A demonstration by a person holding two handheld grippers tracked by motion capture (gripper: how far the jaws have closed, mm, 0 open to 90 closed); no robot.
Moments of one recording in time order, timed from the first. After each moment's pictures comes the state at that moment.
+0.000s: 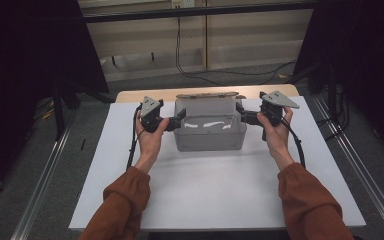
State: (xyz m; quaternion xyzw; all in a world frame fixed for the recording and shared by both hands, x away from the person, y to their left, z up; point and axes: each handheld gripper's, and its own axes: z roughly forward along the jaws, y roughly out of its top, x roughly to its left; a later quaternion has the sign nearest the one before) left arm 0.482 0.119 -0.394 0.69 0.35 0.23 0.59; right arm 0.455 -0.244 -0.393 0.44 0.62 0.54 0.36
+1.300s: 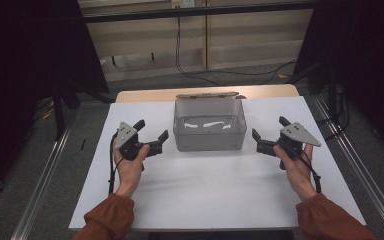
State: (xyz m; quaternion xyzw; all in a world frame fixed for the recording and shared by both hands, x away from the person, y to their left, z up) left arm 0.406 0.173 -0.404 0.67 0.36 0.26 0.60; right arm 0.361 -0.267 -0.415 0.44 0.62 0.51 0.40
